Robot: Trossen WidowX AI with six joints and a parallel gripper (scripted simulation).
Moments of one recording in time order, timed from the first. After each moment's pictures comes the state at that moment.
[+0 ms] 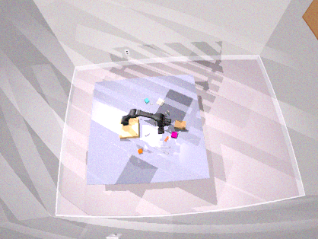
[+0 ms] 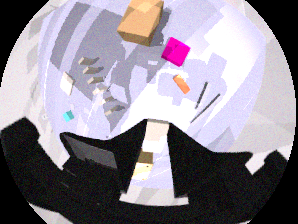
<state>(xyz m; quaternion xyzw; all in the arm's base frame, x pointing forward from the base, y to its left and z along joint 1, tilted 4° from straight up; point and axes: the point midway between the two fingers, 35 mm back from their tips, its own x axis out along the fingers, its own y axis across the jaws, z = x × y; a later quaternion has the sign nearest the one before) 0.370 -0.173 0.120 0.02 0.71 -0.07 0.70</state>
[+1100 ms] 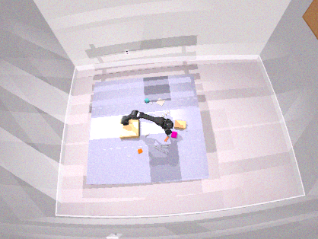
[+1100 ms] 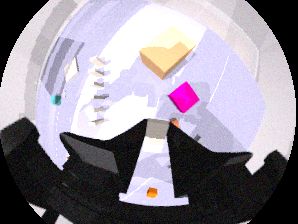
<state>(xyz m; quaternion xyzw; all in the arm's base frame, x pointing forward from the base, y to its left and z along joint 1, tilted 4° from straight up) 0.423 -0.182 0.082 -0.10 0.61 0.11 0.78</state>
